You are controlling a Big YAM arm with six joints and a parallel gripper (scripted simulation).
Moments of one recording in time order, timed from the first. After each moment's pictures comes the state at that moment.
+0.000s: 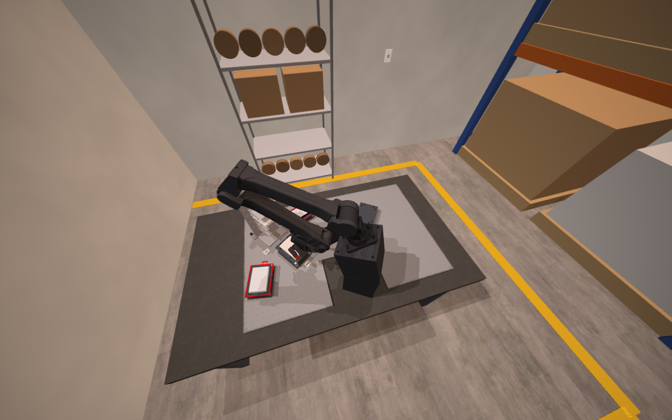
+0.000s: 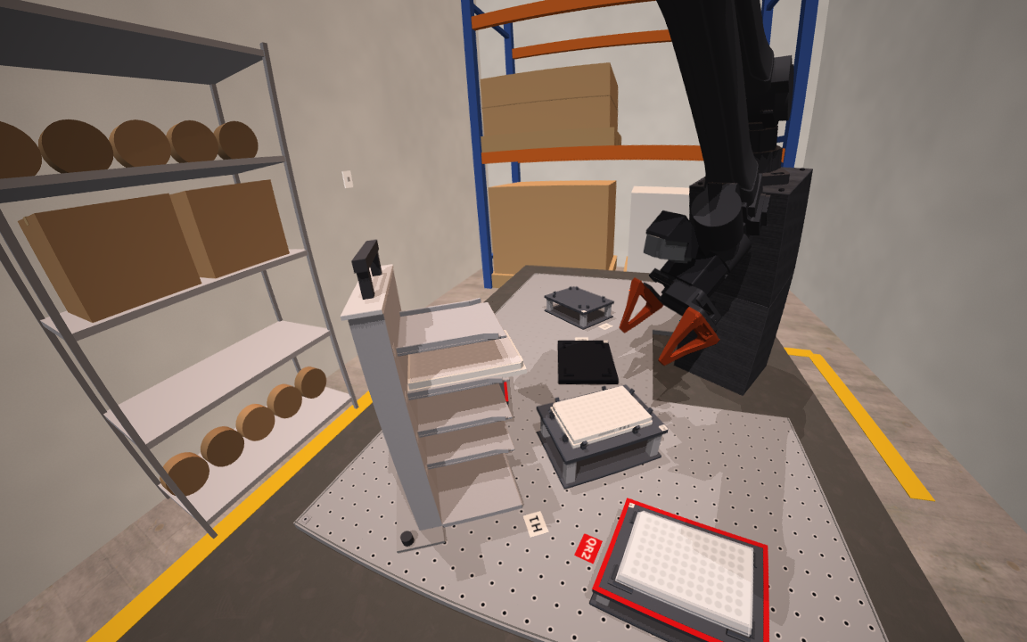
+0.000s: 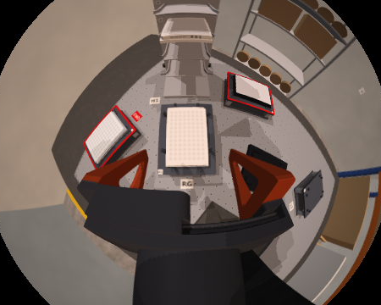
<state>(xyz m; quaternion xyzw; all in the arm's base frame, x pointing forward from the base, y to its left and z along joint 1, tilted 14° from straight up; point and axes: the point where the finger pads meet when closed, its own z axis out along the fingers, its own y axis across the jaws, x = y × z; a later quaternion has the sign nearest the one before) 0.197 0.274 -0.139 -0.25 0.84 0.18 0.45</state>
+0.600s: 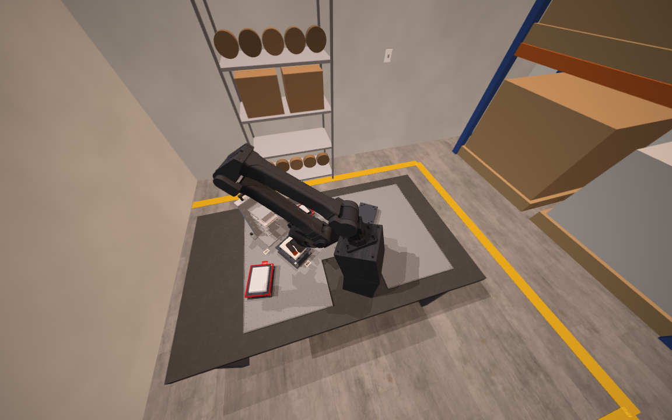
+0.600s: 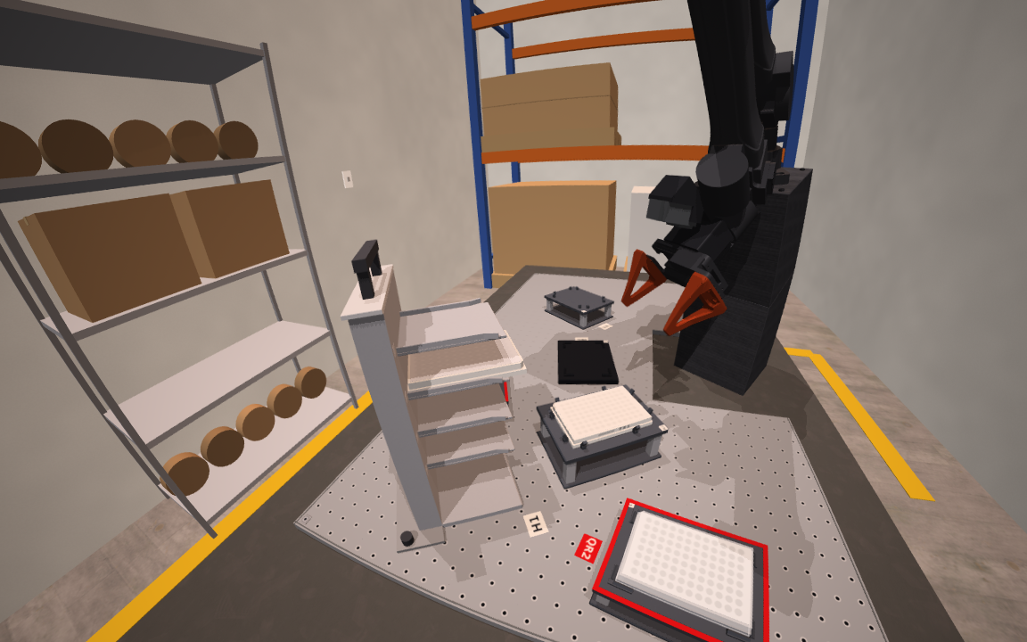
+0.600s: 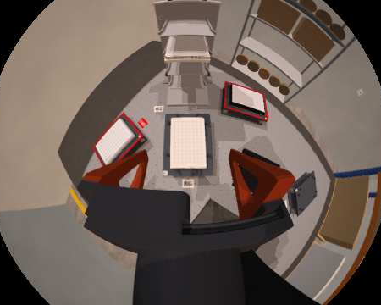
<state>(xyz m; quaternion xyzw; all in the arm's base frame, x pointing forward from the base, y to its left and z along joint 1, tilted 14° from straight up) 0.192 0.267 -0.095 -0.25 0.84 0.18 0.45</state>
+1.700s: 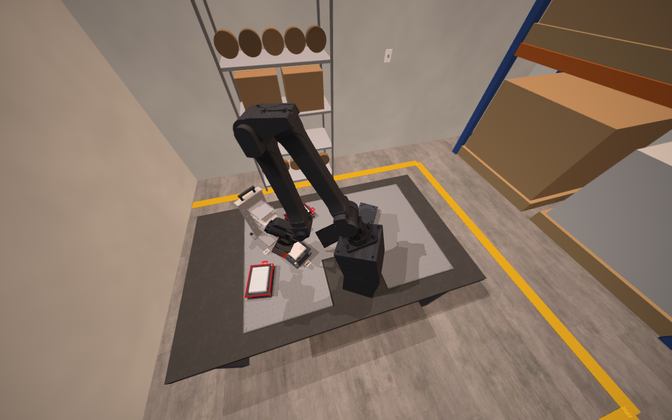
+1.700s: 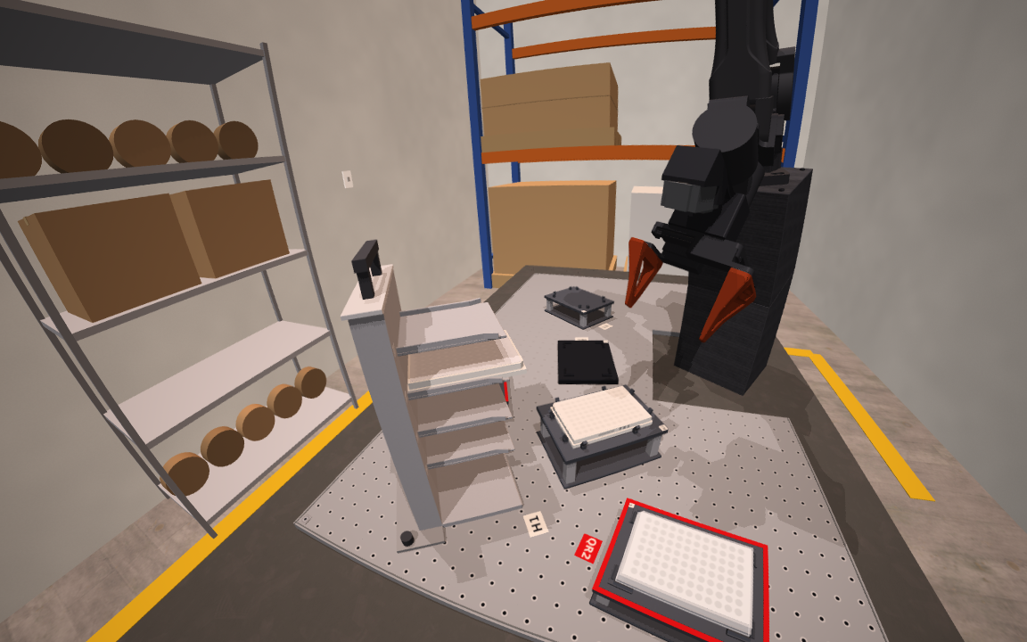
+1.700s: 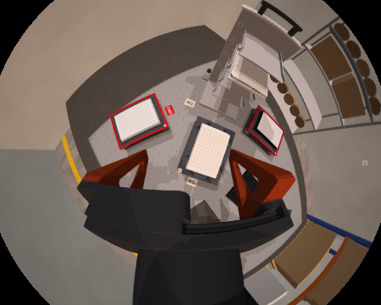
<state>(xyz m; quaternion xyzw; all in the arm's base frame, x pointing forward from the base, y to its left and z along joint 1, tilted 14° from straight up) 0.171 0.327 -0.058 -0.43 0.80 0.16 0.39</state>
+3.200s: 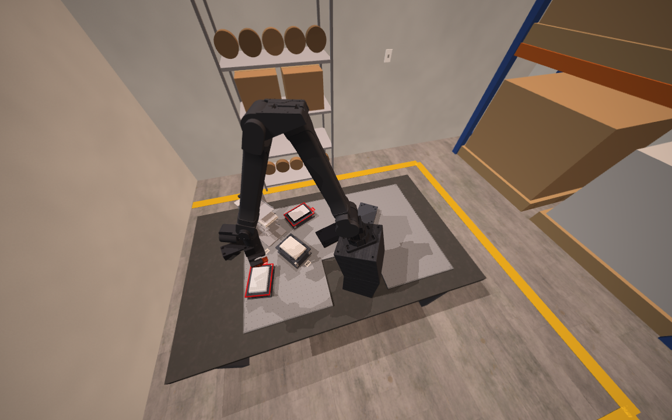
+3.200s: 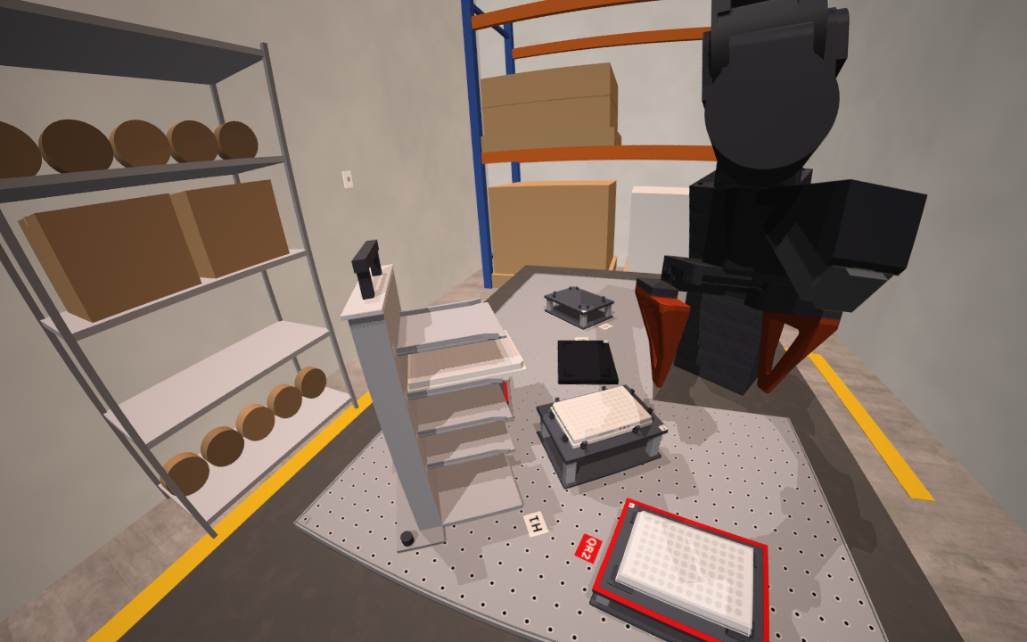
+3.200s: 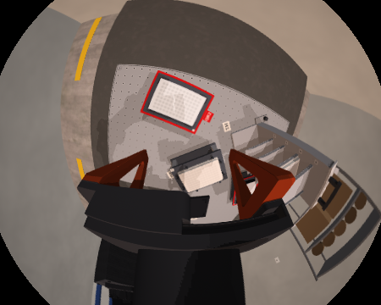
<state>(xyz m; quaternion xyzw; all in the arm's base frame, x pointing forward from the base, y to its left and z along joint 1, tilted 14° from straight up) 0.136 0.440 -0.040 -0.78 0.59 0.04 0.21</state>
